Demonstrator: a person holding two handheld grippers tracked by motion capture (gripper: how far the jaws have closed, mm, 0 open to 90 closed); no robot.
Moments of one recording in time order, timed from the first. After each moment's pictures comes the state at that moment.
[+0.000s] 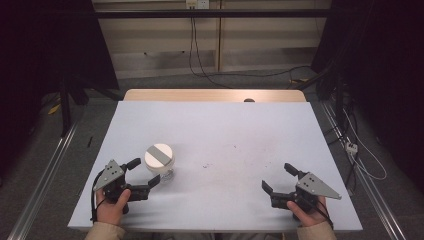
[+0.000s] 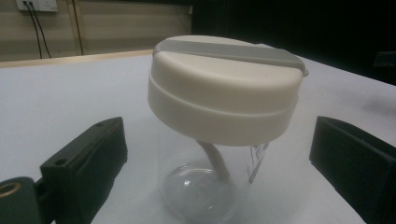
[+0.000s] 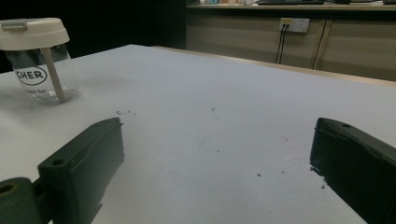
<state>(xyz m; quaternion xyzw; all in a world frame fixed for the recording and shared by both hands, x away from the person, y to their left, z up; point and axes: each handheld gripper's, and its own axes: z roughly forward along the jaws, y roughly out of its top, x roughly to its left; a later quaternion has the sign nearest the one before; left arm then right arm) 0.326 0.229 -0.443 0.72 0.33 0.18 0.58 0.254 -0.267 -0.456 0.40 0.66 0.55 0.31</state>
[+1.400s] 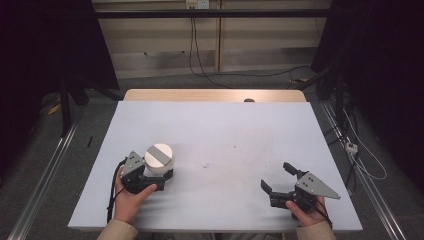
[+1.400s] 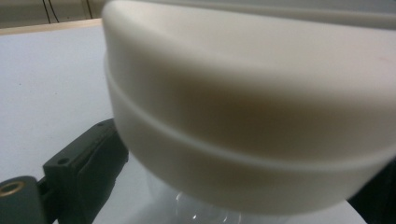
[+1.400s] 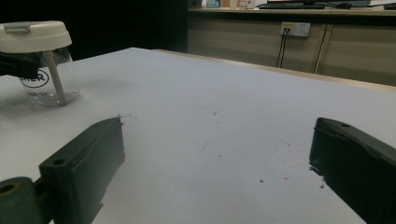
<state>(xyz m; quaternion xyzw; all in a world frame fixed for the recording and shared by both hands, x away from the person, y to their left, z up) 0.353 0.191 -0.452 0.76 0.36 0.19 0.51 0.256 -0.265 -0.456 0.40 0.66 0.55 0.31</state>
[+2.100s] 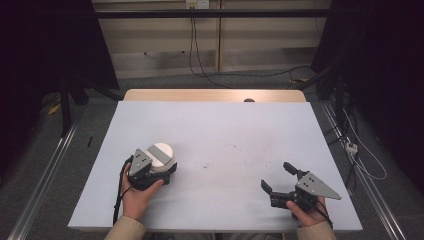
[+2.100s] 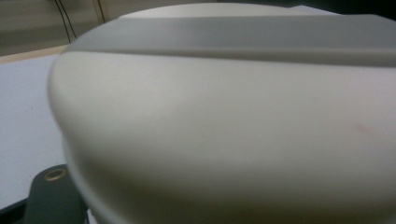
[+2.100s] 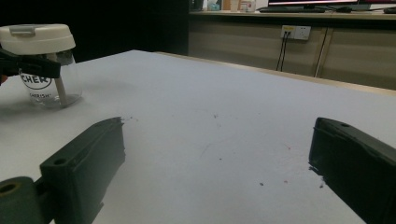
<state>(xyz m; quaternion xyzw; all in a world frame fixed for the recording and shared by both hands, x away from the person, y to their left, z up) 0.357 0.174 -0.449 0.76 0.35 0.23 0.50 0.255 -0.266 -0.455 0.39 0.66 0.56 0.31</state>
